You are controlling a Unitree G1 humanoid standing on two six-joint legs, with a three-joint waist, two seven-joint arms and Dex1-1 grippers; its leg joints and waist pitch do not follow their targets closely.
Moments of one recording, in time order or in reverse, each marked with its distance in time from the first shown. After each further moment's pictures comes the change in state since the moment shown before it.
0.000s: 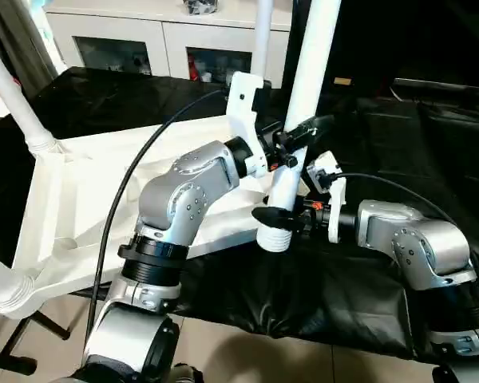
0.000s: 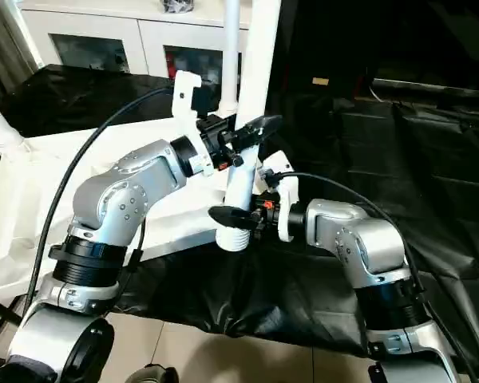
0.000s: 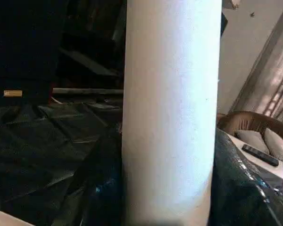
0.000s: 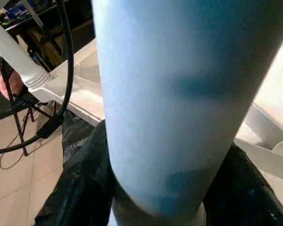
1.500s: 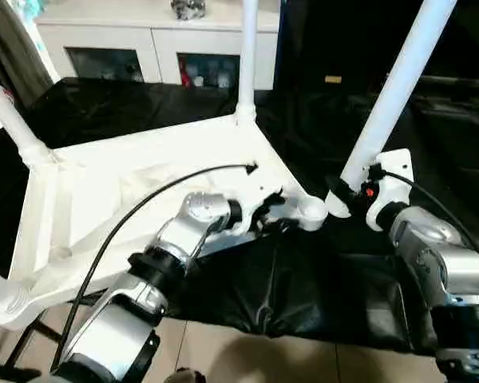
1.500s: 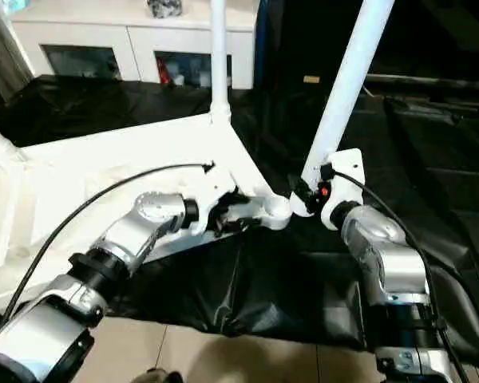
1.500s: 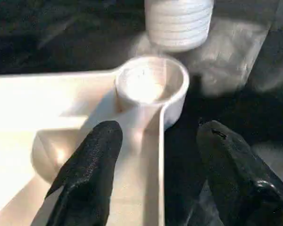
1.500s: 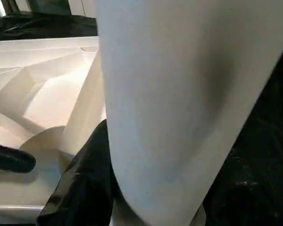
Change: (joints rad) left arm 0.014 0.137 -0.335 0.592 0.453 -0.475 -0.261; right arm 0.115 0.037 -0.216 0.095 -0.226 -0.339 -0.437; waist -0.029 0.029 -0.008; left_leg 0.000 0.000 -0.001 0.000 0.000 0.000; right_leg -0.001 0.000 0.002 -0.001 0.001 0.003
